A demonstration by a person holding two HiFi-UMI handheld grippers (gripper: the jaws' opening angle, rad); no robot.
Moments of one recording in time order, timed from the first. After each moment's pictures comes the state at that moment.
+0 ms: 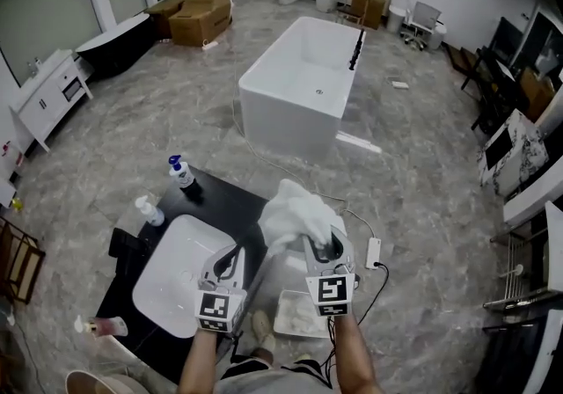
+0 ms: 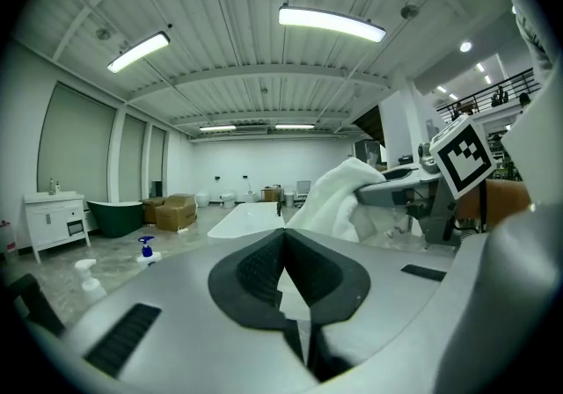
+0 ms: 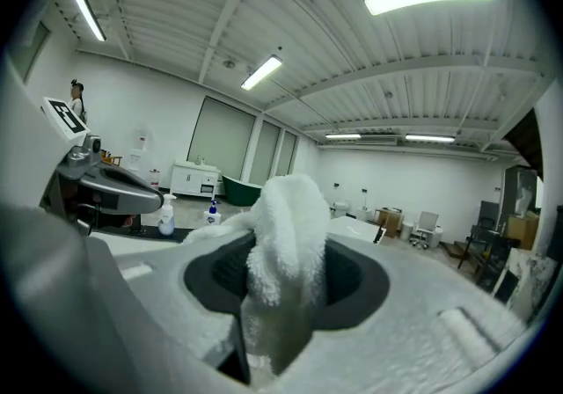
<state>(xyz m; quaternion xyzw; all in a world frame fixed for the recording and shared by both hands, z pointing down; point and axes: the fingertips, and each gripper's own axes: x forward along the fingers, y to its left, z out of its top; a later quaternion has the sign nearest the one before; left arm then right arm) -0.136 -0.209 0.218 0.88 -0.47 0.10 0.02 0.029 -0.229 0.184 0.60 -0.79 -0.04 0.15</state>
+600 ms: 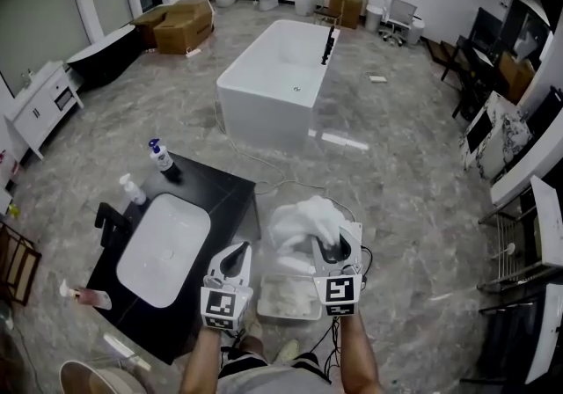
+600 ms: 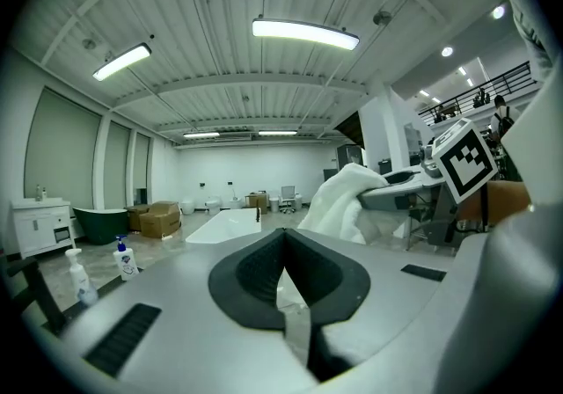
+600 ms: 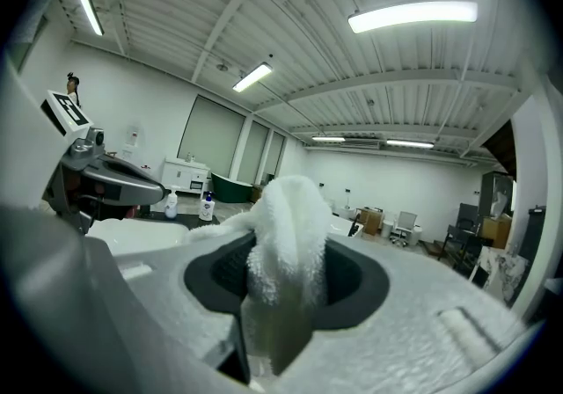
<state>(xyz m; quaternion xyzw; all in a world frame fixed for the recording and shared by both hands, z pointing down) -0.030 -0.063 0.202 0.90 -0.43 0.09 0.00 0.139 -0.064 0.174 0.63 -0.76 -0.05 0.16</state>
